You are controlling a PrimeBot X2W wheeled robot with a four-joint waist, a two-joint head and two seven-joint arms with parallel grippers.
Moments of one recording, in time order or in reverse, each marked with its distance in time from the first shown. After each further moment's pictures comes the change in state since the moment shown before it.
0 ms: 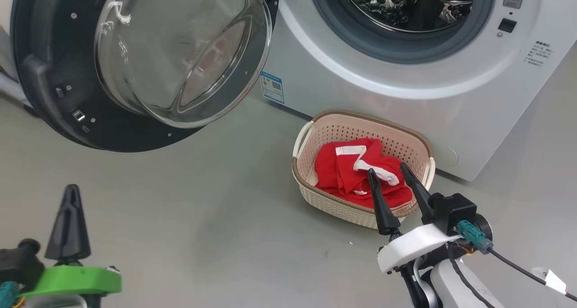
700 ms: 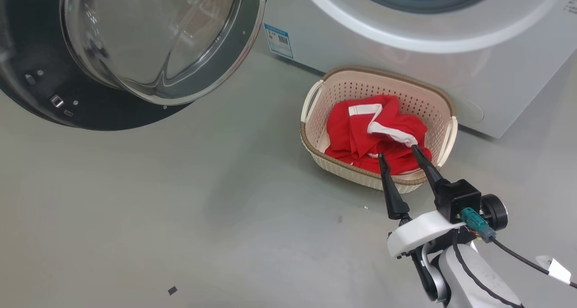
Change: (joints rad) left arm -0.200 0.277 0.323 -0.055 -0.222 0.000 0.000; right arm -0.049 -0.037 -0.002 0.002 -0.085 -0.050 0.000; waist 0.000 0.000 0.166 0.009
